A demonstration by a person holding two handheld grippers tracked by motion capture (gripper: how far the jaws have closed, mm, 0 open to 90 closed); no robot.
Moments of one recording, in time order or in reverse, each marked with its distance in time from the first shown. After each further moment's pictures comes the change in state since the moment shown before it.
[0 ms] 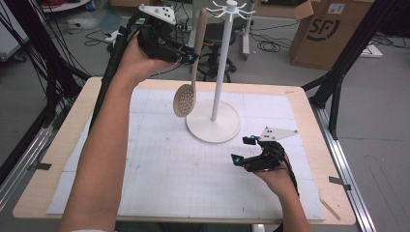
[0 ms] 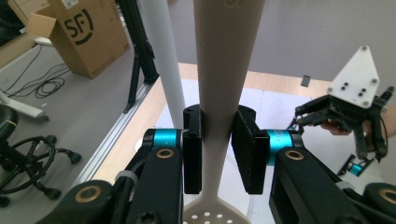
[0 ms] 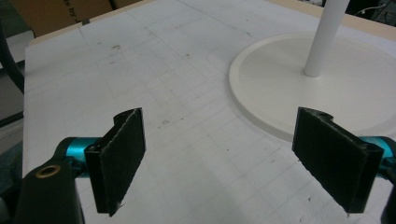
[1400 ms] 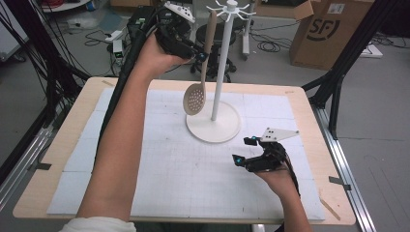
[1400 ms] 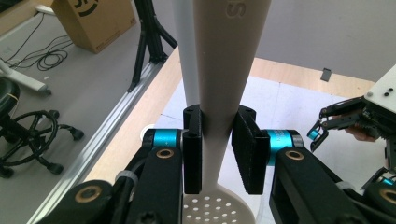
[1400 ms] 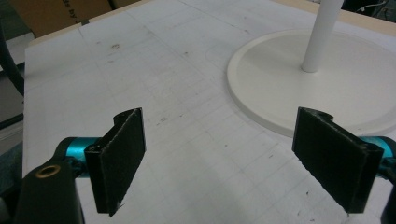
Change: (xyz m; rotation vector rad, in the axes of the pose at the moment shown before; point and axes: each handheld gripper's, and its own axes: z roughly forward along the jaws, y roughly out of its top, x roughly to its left) left arm 0.017 0.009 0.036 0.092 0.032 -0.058; right arm -0.003 -0.004 -0.002 -0.001 0.004 0.010
